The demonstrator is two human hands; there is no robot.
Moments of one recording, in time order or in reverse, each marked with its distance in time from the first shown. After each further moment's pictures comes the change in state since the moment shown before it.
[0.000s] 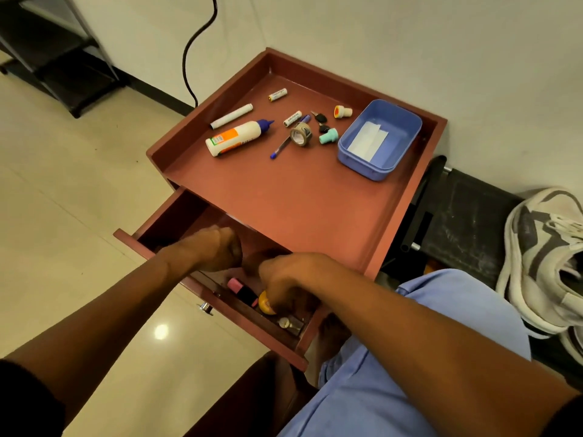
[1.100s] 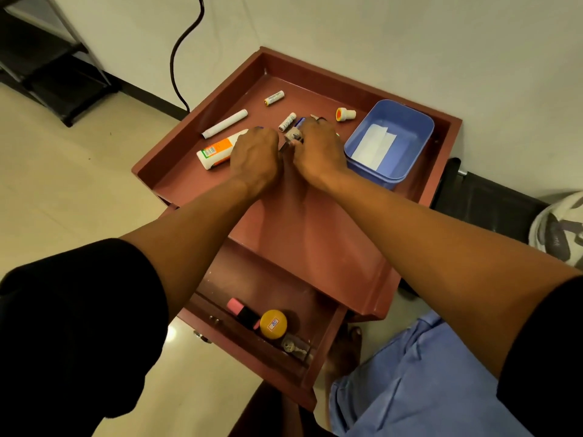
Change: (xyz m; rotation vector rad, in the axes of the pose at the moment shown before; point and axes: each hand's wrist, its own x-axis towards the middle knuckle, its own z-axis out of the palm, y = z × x) left_hand 0.127 0.081 -0.102 0.059 0.875 0.054; right_hand 0.066 0.106 -0.149 0.260 1.340 0.178
